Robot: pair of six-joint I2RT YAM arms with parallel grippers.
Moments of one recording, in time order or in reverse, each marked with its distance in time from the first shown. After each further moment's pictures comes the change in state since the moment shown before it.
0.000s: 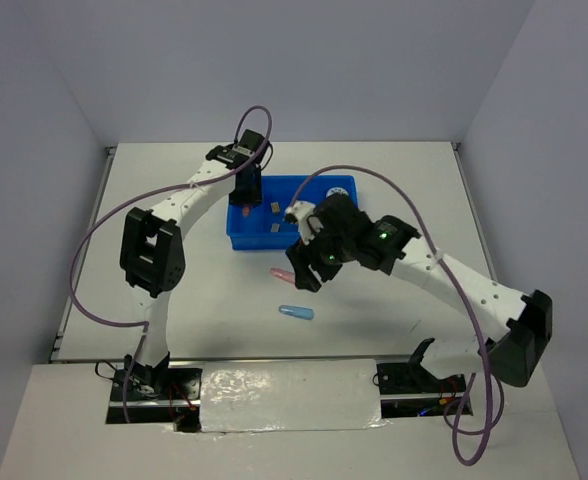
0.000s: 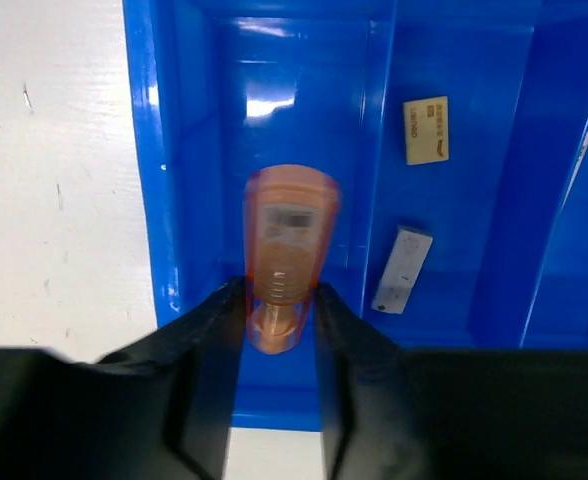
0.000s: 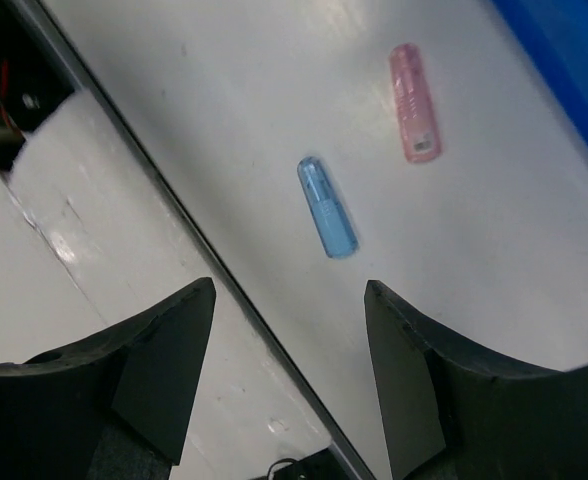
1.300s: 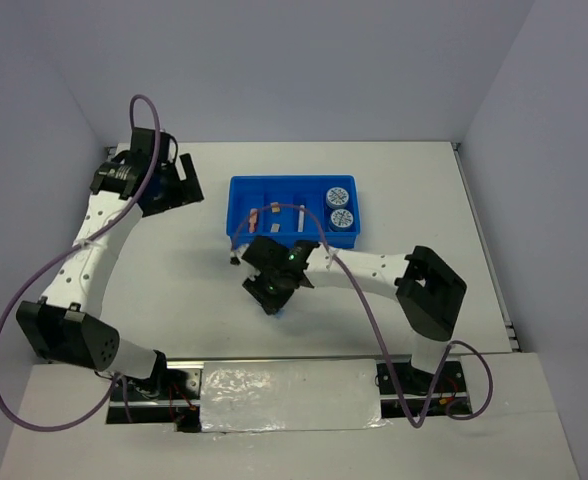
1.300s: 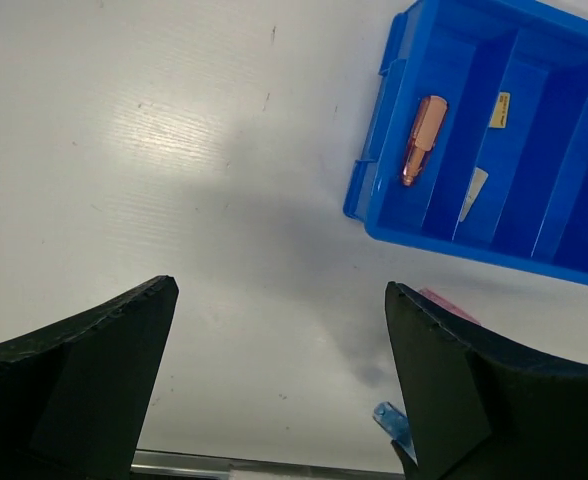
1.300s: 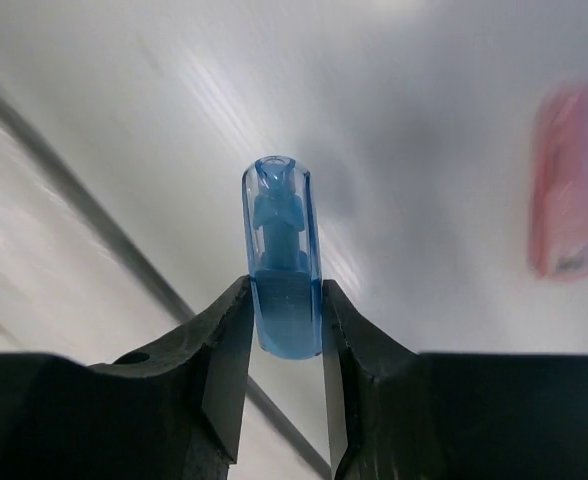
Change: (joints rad) left arm 0.266 -0.630 -0.324 -0.103 0.104 0.005; right arm 0.267 0.497 -0.003 0.176 0.166 0.077
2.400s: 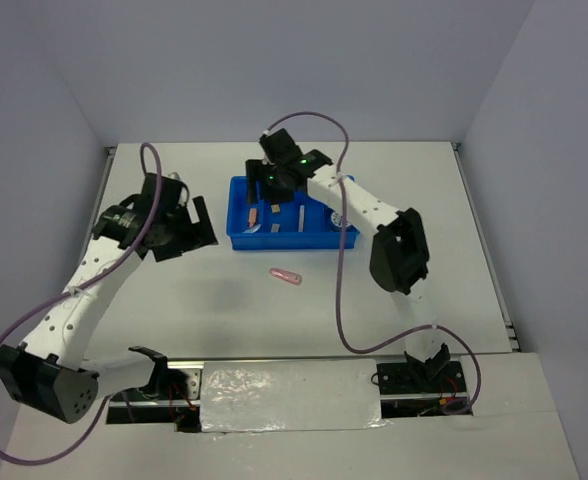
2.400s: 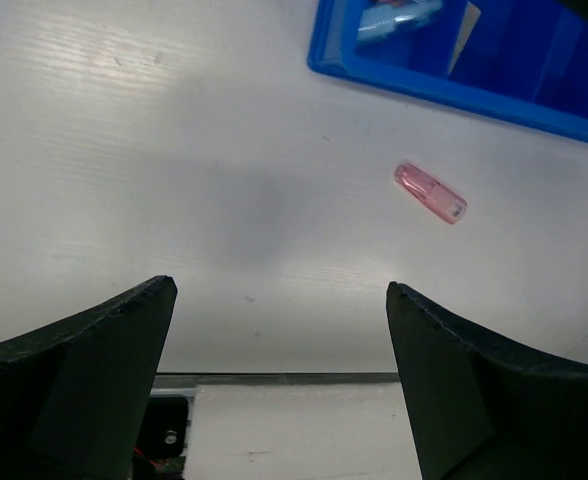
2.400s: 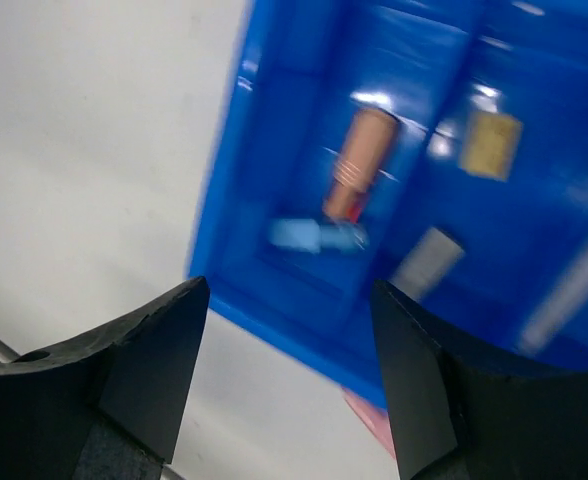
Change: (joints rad) left arm -0.077 -0.274 -0.311 -0.025 0.119 -0.114; right arm -0.380 0.438 0.873 -0.084 -0.011 0.358
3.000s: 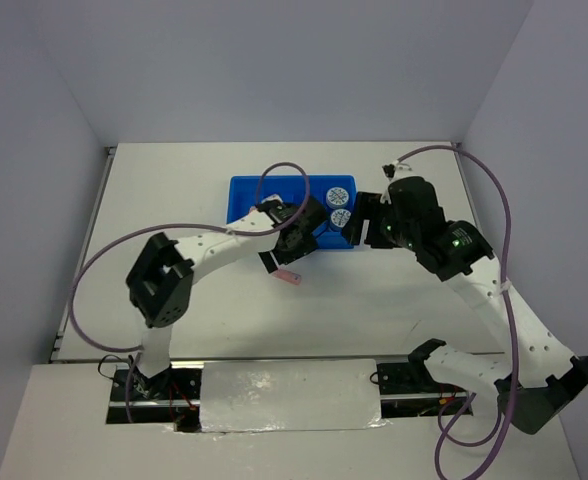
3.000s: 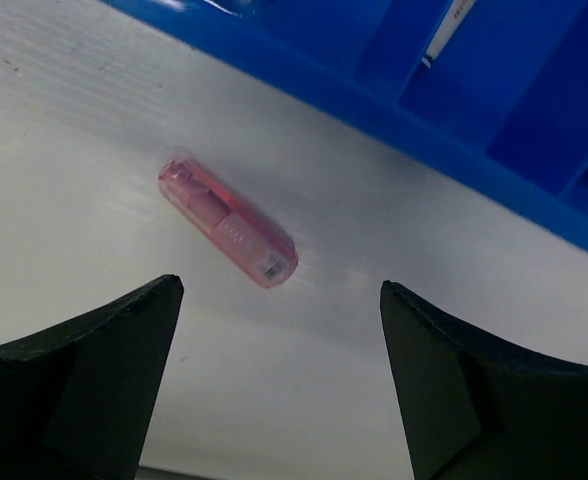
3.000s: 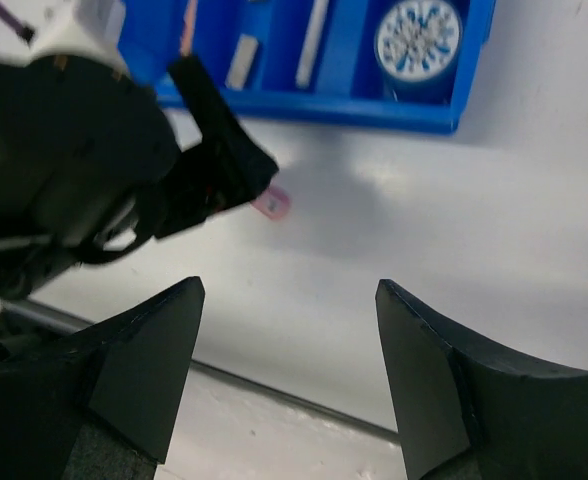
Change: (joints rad) left arm -0.603 0.716 0.326 0.067 -0.340 -0.757; right arm -0.150 -1.180 -0.868 -0.112 0.164 0.014
